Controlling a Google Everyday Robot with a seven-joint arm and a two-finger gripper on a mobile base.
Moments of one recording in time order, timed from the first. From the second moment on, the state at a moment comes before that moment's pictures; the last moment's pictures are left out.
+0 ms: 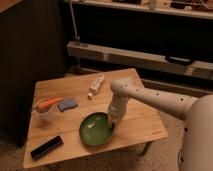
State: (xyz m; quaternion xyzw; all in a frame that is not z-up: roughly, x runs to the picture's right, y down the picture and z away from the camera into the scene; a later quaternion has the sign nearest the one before) arm 0.061 0.162 0.845 -0.27 -0.40 -0.58 0.66
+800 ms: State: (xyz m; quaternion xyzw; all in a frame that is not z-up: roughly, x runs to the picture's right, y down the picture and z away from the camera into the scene) arm 0.185 0.108 0.895 -0.30 -0.33 -0.51 0.74
